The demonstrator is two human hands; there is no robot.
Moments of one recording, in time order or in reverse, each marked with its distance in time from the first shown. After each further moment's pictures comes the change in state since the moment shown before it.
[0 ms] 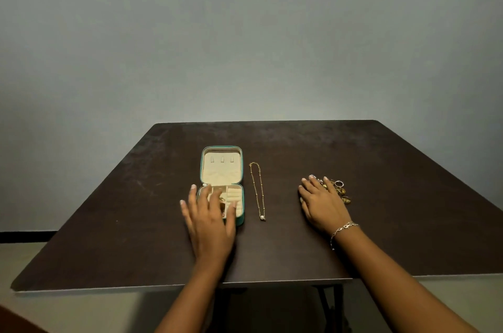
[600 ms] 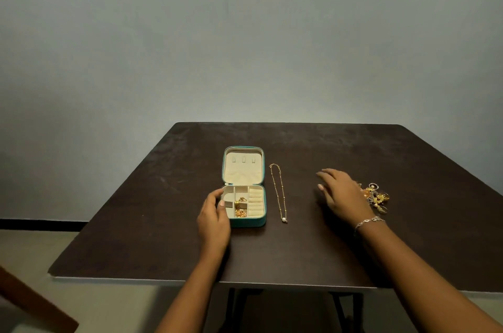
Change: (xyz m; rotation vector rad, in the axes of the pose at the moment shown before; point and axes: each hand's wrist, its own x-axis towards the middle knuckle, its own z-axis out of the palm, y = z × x) left_hand 0.014 -0.019 -0.013 -0.537 -0.091 -0.418; right_hand 0.014 0.004 -0.026 0.372 0.161 0.024
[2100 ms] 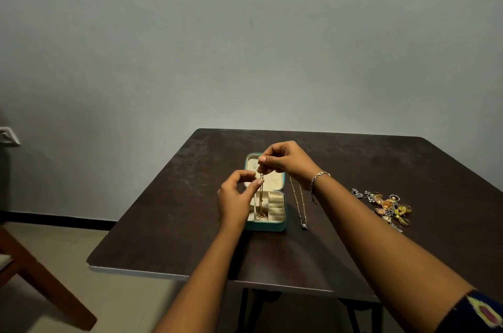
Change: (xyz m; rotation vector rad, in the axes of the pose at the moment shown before) left_hand 0.031 0.037 -0.020 -0.234 -0.060 0.166; right_hand 0.059 -0.152 -0.049 1.067 -0.297 -0.087
